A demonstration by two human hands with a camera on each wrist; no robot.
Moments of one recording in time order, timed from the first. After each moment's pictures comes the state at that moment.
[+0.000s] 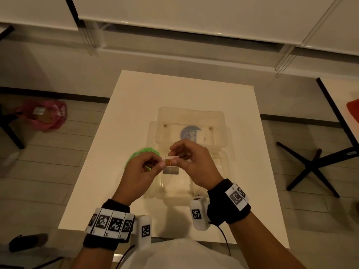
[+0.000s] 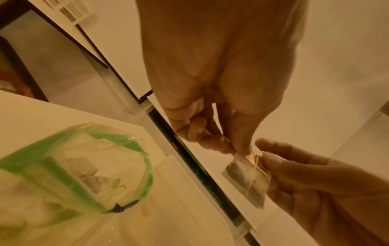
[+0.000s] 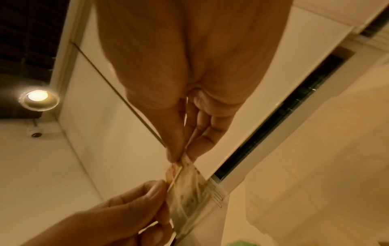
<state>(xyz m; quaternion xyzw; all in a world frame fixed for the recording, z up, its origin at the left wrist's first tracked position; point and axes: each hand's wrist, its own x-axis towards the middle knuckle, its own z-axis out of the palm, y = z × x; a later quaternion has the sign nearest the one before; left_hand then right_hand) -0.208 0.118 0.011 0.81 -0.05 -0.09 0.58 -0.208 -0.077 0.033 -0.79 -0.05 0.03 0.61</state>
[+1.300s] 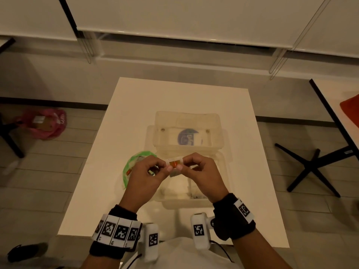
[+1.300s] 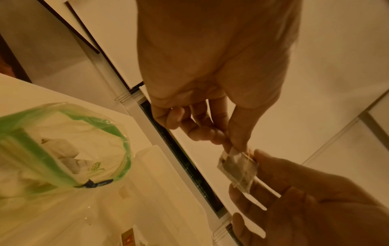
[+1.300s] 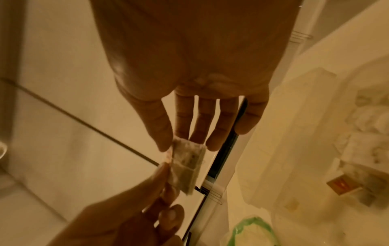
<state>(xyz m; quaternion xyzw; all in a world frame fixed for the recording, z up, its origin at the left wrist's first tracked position) -0.223 0.094 0.021 0.81 -0.05 -0.04 0.58 -0.242 -0.092 0.029 -0.75 0.04 0.03 0.66</state>
